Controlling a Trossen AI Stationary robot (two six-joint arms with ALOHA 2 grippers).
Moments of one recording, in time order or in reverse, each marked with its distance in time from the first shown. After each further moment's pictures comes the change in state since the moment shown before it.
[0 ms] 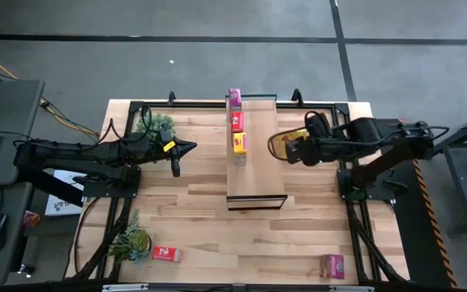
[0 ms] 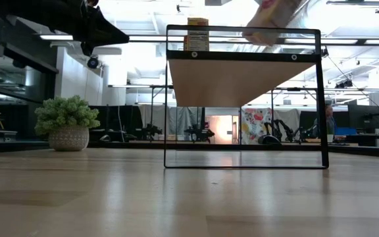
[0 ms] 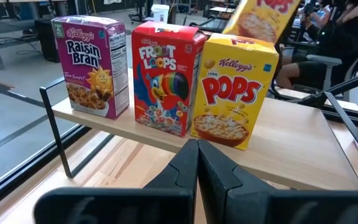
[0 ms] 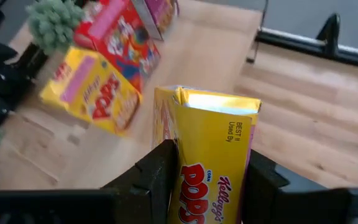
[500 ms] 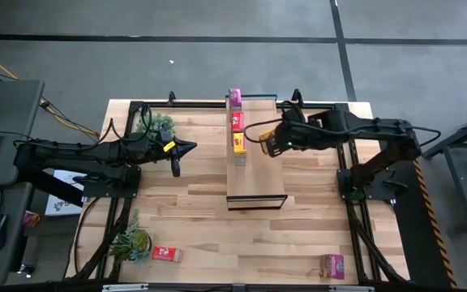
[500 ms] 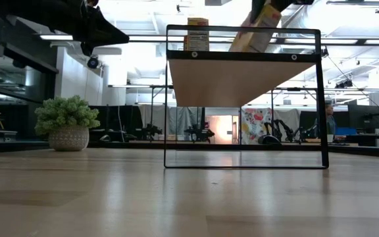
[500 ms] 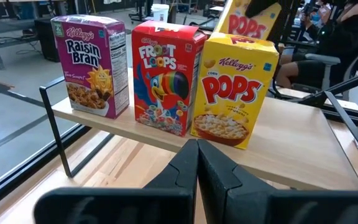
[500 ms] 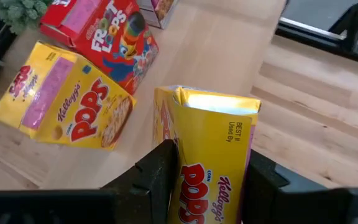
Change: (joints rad) left arm 0.000 0.000 0.000 -0.001 0.000 0.001; right arm -0.188 0.121 0.000 0.121 -0.159 -0.200
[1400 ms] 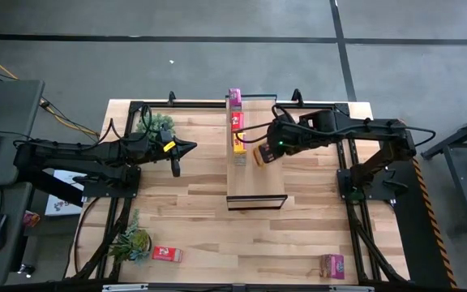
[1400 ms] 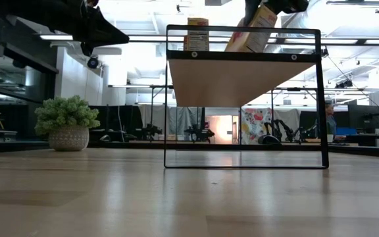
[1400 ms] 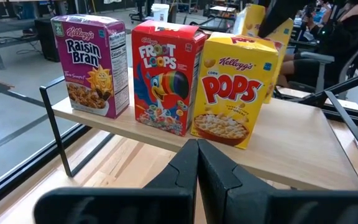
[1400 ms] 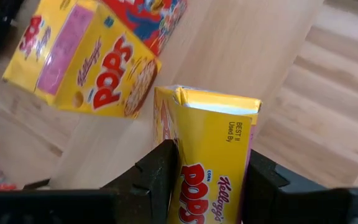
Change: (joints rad) left arm 0.000 0.000 0.000 -0.002 0.000 0.000; right arm -0.017 0.046 0.000 0.039 -0.186 -0.013
